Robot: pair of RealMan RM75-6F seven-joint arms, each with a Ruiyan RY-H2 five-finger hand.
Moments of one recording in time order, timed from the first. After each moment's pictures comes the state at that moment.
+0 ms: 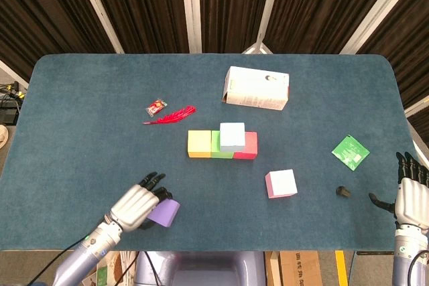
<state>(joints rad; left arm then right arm) -0.56 -1.30 0.06 -2.07 1.27 1.08 0.67 0.09 -1.24 0.21 -1.68 -1.09 1.44 -0.20</state>
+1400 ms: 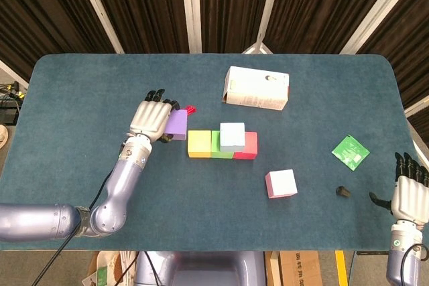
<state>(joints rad) -1.13 -1.39 -0.39 -1.82 0.26 1.16 0.88 0.12 -1.30 0.23 -1.60 -1.02 1.42 -0.28</state>
